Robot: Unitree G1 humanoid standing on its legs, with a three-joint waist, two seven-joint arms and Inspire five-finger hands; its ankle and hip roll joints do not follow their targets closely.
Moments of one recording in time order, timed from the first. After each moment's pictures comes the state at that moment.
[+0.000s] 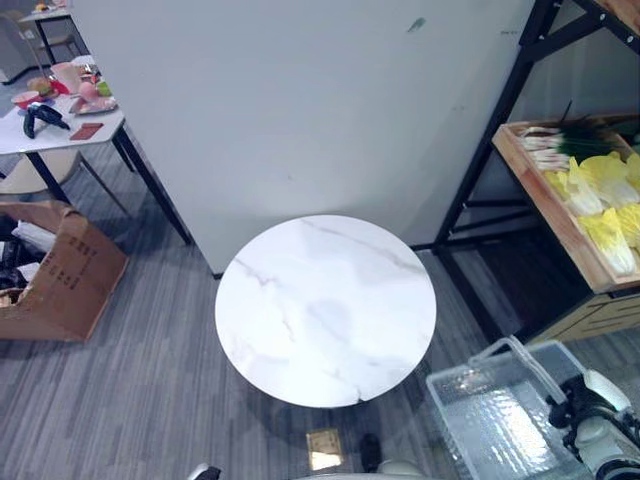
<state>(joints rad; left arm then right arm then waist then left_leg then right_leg) 0.00 0.21 -0.24 1.23 0.27 0.21 0.13 -0.03 -0.68 0.05 1.01 -0.34 0.16 -0.18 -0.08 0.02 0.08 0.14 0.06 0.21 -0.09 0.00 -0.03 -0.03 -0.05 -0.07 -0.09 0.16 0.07</state>
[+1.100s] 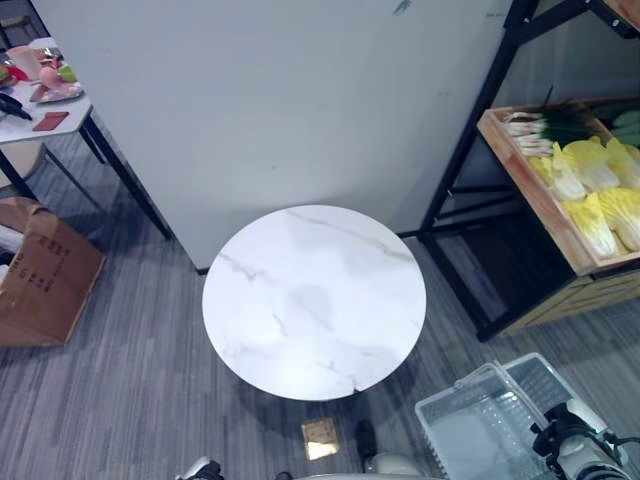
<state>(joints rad) -0.05 0.21 -0.28 1.29 0.28 0.21 0.15 -0.10 -0.58 0.13 1.16 -0.32 0.14 -0.17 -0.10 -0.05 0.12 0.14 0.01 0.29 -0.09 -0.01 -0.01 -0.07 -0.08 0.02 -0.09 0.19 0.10</state>
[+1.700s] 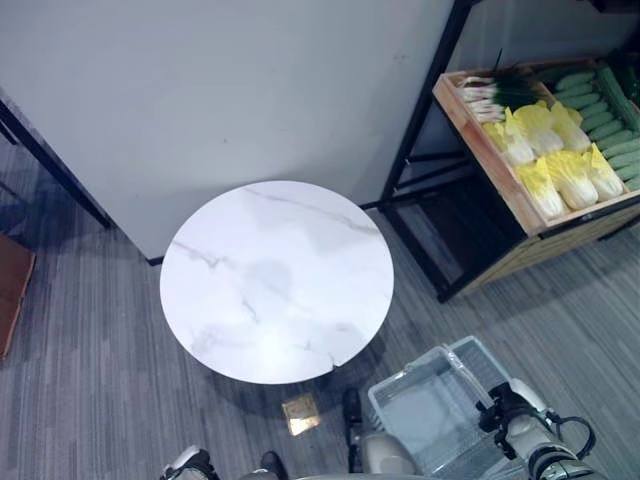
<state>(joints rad) -0.08 0.23 -0.28 1.28 0.27 0.21 0.17 -0.20 -0.46 0.20 1.16 -0.32 0.16 -0.18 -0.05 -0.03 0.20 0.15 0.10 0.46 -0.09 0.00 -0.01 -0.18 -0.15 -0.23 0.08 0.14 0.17</state>
